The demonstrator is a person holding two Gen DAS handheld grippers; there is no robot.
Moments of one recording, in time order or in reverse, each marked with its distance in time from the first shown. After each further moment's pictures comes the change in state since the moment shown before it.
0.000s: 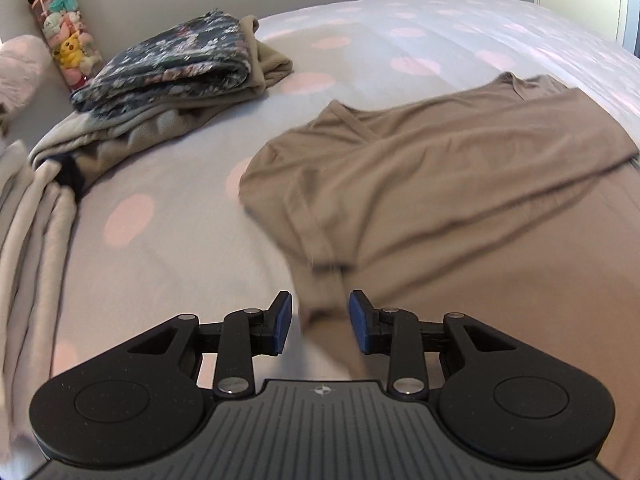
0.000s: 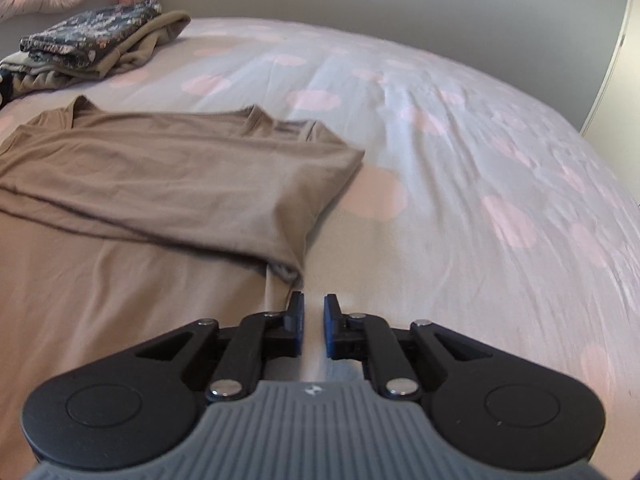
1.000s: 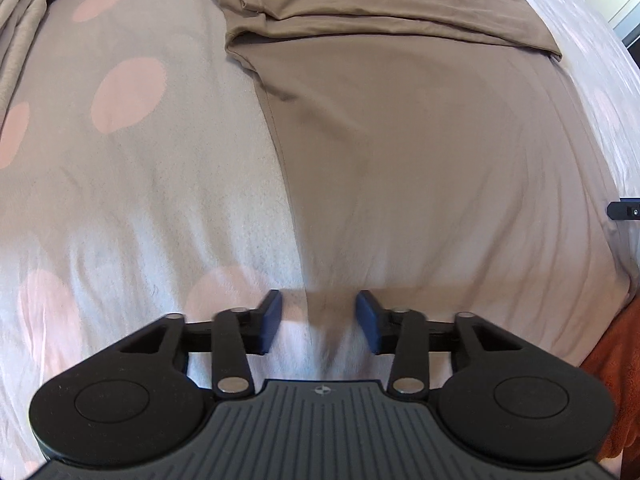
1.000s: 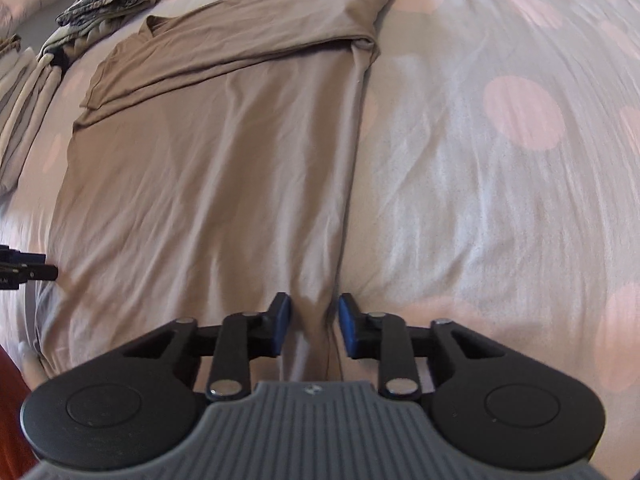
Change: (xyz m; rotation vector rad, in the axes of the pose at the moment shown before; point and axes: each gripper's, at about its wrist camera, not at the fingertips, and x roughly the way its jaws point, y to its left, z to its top) left arm -0.058 -0.014 -0.080 -0.156 0.414 -0.261; right arm -0.085 0.010 -0.070 0.216 0.396 0.301
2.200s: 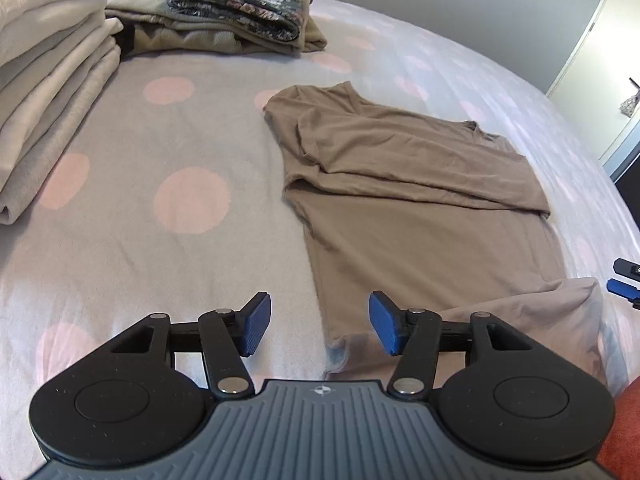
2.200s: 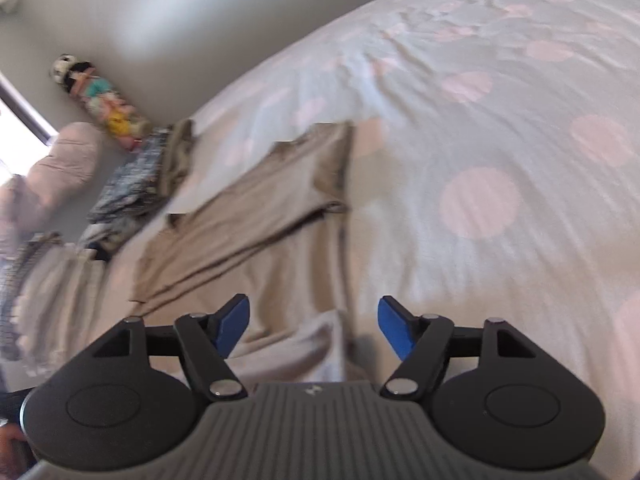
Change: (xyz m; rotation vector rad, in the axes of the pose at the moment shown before) left arm -0.048 0.036 0.005 -0.181 -0.418 -0.060; right arm -0.046 -0.052 0.004 0.310 -0.469 0.248
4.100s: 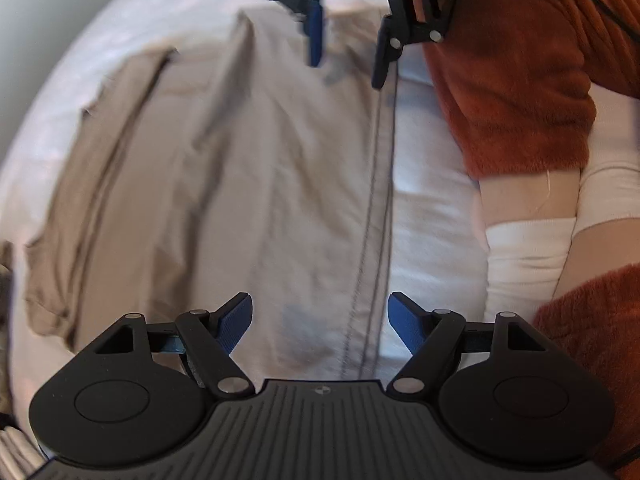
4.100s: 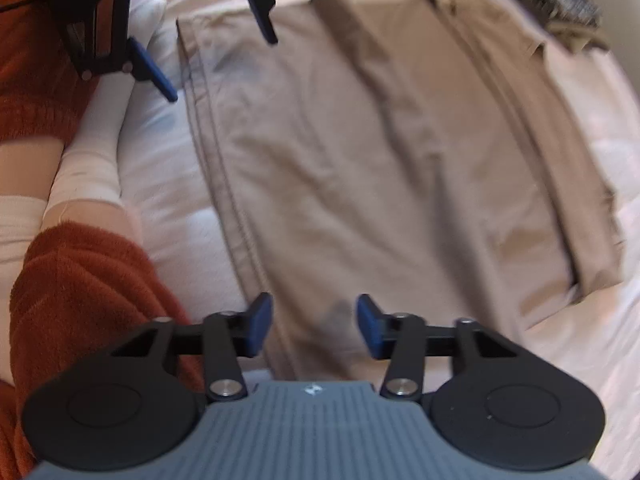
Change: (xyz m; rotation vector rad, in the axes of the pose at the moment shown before) left arm 0.011 -0.153 -0.138 1.354 0.273 -0.183; right arm 0.039 0.138 -0.137 -1.480 0.781 0.015
